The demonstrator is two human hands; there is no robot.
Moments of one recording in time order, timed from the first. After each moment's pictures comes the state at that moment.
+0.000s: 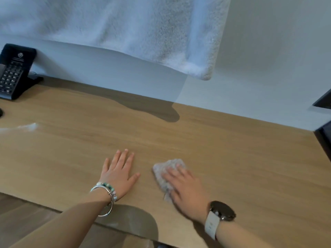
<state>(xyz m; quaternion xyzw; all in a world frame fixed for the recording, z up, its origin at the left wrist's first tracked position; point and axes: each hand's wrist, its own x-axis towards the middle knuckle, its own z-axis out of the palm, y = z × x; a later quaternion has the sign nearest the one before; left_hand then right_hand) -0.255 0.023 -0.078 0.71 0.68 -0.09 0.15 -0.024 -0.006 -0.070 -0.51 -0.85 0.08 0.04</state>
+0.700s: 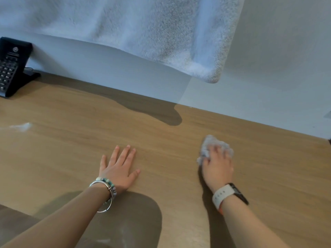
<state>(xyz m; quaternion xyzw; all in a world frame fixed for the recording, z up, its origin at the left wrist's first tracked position) -0.248 0.056 -0.074 0.69 0.69 -0.11 0.17 0.024 0.076 -0.075 -0.77 -0.63 0.08 0.08</state>
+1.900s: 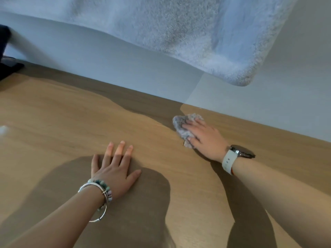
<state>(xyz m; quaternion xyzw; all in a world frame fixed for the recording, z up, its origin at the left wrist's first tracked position) -0.247 0.100 -0.076 0.67 0.71 -0.13 0.15 0.014 0.206 -0.070 -0.53 -0.84 0.14 0.02</state>
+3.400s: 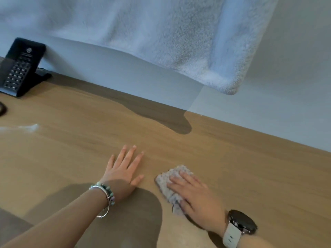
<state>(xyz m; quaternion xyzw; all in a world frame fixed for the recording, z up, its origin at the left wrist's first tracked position) -0.262 0.072 -0.082 0.75 0.65 -0.04 0.12 -0.007 0.050 -0.070 -0.43 -0.89 0.17 0.04</state>
